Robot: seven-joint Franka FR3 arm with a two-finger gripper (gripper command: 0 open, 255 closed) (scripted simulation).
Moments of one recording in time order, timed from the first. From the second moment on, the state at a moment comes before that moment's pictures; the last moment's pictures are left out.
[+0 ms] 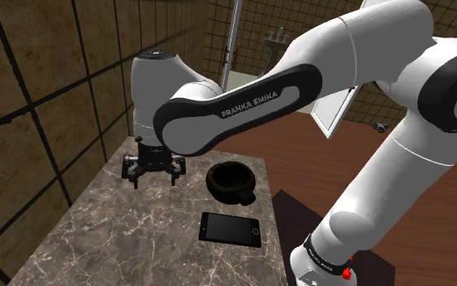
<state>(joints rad) -0.09 -0.02 0.70 -2.15 0.00 2.17 1.15</state>
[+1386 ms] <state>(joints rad) 0.05 0.42 0.63 -1.92 -0.32 2.27 1.53</state>
